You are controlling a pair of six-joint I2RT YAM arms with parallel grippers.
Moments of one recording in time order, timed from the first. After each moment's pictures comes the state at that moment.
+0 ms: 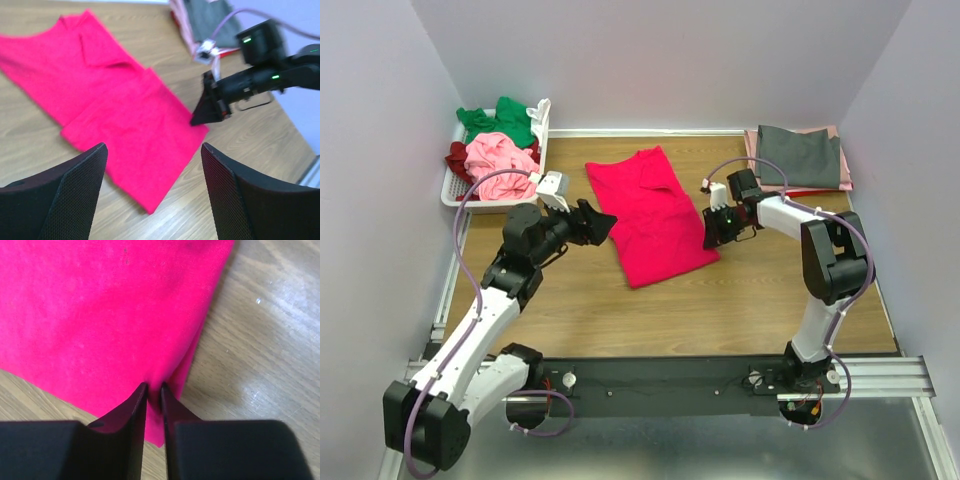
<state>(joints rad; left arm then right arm) -0.34 0.92 0.68 0.06 0.30 -0.41 0.28 1.87 1.17 -0.43 -0.46 -0.15</state>
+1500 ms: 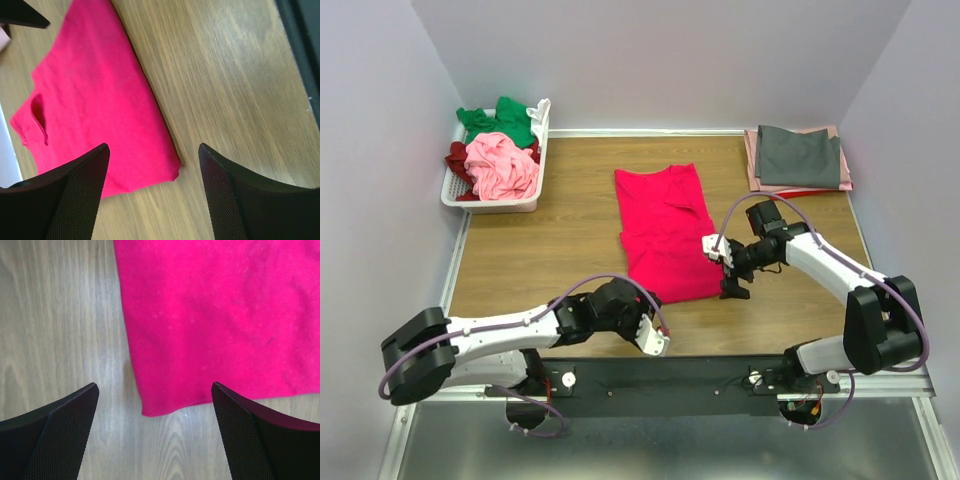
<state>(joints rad) -1.12 1.07 0.46 -0.04 0.15 0.99 0.29 1.40 0.84 -0.74 -0.72 -1.21</state>
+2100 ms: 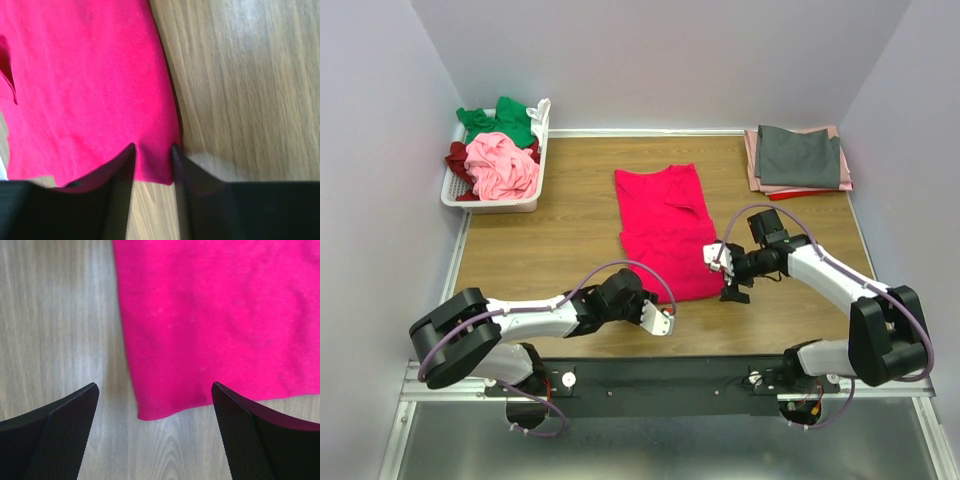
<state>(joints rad) -1.02 1.32 0.46 0.12 0.04 0.95 0.31 1.35 0.75 -0.60 -0.70 -1.22</state>
